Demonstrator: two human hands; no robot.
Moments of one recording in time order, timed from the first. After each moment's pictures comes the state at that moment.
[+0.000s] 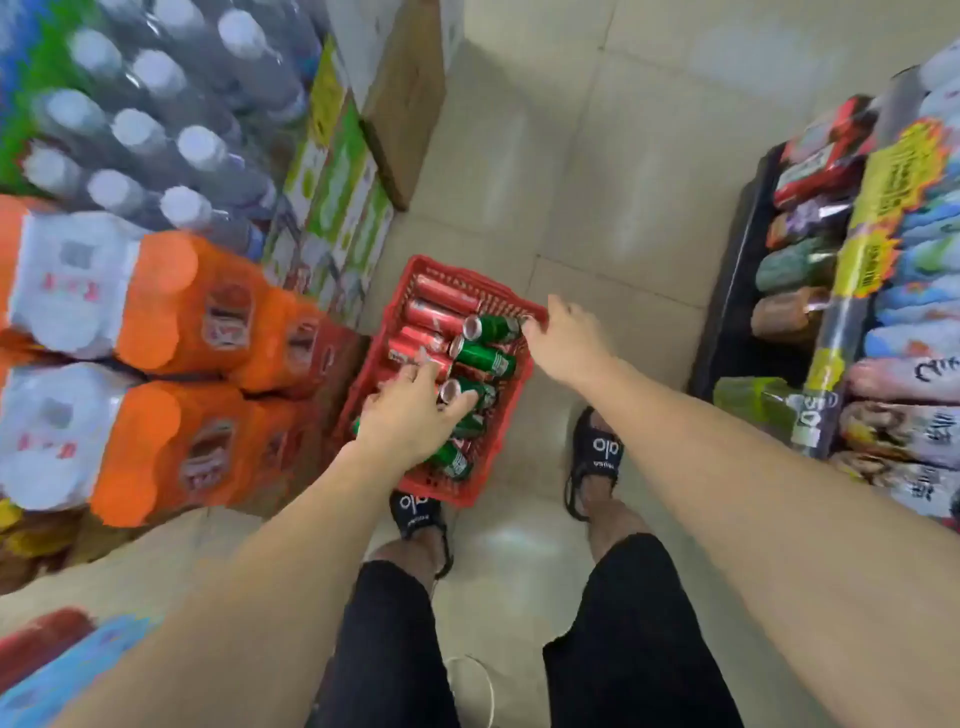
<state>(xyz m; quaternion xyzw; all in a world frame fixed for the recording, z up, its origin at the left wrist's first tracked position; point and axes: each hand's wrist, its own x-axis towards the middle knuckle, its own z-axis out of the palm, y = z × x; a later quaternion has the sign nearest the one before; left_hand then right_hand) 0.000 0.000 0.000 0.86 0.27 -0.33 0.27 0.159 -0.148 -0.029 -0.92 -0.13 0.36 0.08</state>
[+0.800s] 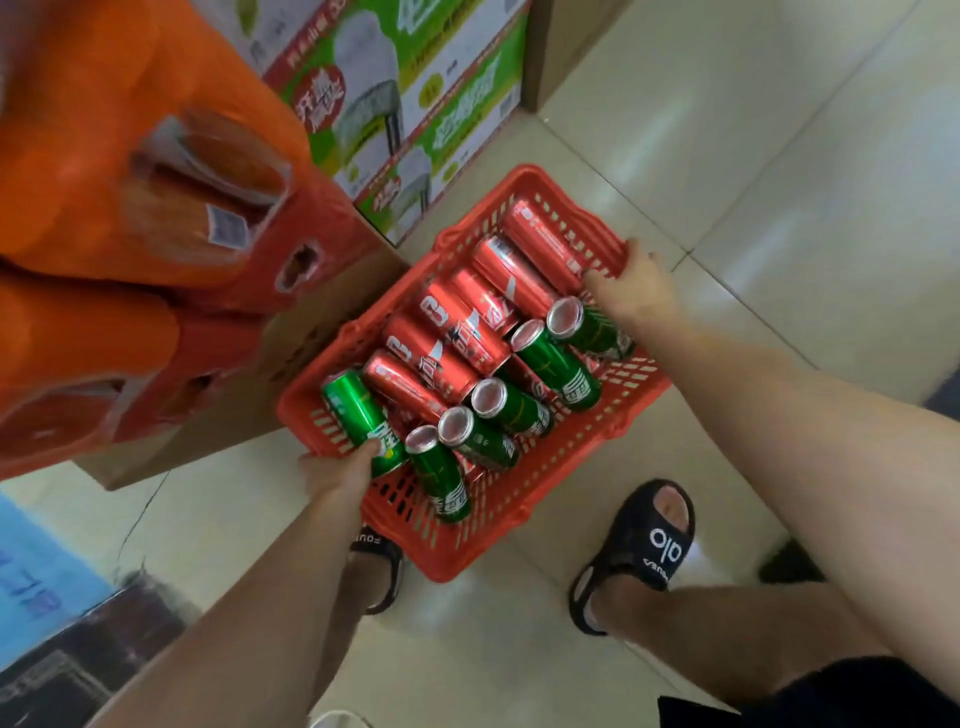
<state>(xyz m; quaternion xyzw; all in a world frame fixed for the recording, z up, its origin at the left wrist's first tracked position) -0.148 -0.009 -0.367 0.29 0.86 -0.04 0.42 0.233 -0.057 -0.330 -0.90 -0.19 0.38 0.13</state>
